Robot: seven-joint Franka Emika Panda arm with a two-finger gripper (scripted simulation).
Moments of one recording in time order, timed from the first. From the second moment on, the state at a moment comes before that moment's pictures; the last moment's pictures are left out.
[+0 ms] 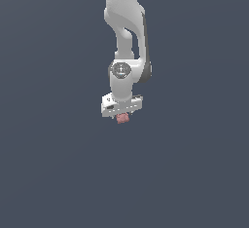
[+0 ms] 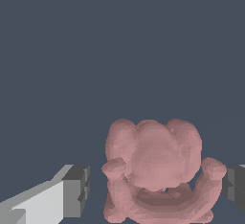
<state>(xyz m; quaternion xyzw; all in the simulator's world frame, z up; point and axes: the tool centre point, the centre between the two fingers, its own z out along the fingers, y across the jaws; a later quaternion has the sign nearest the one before) -0.061 -0.012 0.053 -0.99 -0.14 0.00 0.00</state>
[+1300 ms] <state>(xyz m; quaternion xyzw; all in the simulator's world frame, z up) -0.054 -0.033 0.060 -0.99 -0.14 0.00 0.00</state>
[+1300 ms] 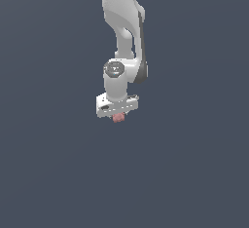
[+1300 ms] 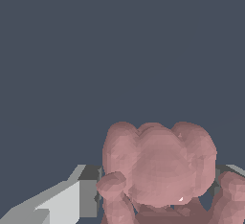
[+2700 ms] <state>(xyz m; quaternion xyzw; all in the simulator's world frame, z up) -0.001 -0.212 0.222 -0.99 -0.14 0.00 0.00</state>
